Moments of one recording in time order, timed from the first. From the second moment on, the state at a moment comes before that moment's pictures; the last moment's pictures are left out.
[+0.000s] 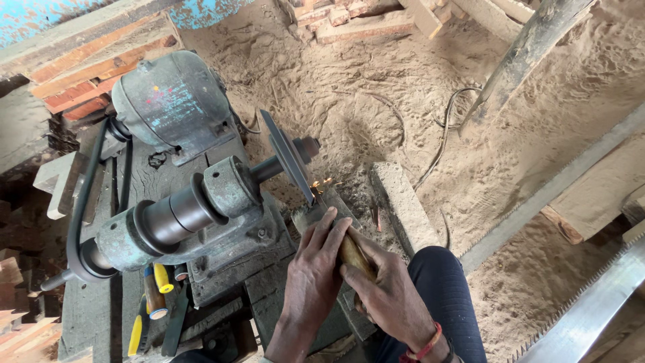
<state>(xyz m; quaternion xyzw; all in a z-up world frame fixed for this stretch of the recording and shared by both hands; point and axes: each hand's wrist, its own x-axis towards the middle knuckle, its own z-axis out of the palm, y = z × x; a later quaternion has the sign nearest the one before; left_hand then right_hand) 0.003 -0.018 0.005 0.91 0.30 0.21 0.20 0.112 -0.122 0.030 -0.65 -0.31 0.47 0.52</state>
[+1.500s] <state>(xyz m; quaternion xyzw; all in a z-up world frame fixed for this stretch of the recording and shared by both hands) -0.004 -0.063 0.033 0.61 0.35 0.40 0.59 0.119 -0.186 -0.069 -0.57 -0.31 0.40 0.65</state>
